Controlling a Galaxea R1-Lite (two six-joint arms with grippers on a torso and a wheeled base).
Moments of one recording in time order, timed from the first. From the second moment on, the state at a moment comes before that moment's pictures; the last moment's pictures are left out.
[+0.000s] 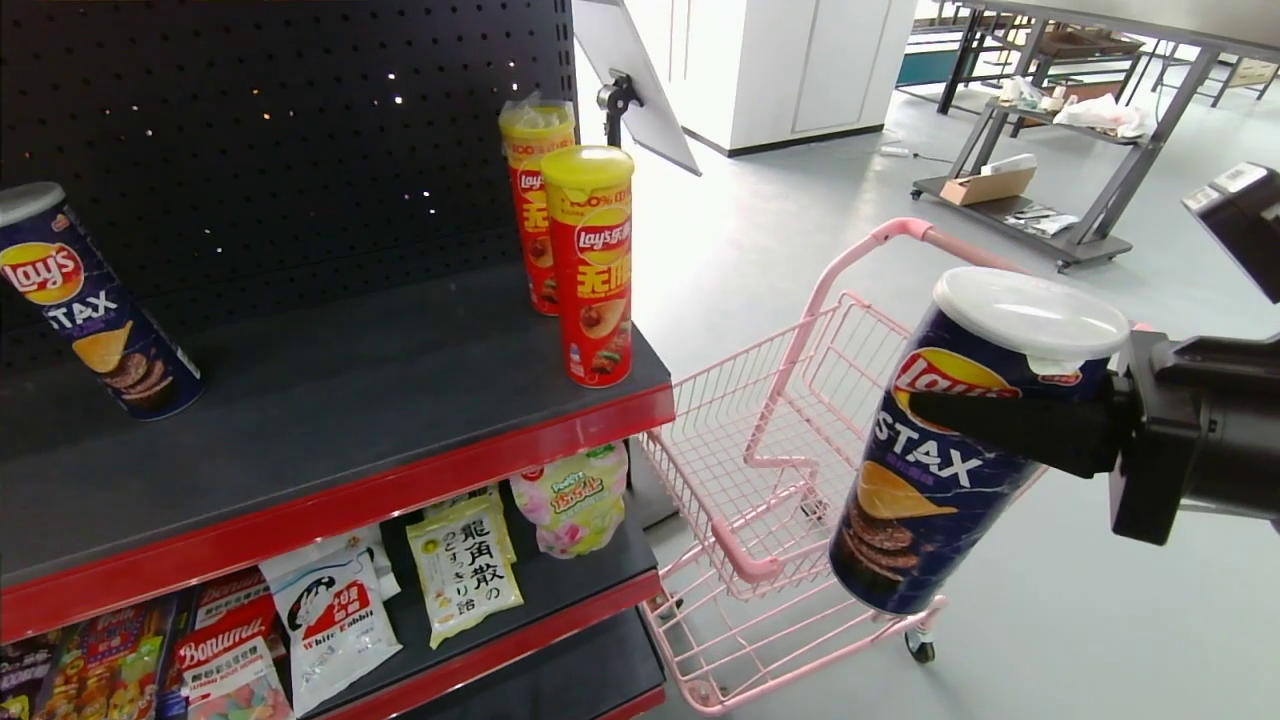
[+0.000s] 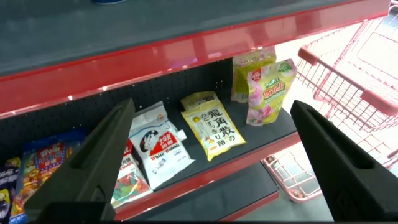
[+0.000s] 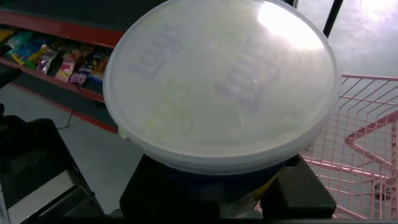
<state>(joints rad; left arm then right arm) 0.01 0.00 0.00 0.00 -0.01 0.01 0.51 1.23 -0.79 -0.22 0.35 -0.03</state>
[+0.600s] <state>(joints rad) 0.01 0.00 0.00 0.00 -0.01 0.01 0.51 1.23 -0.79 -0.22 0.35 -0.03</state>
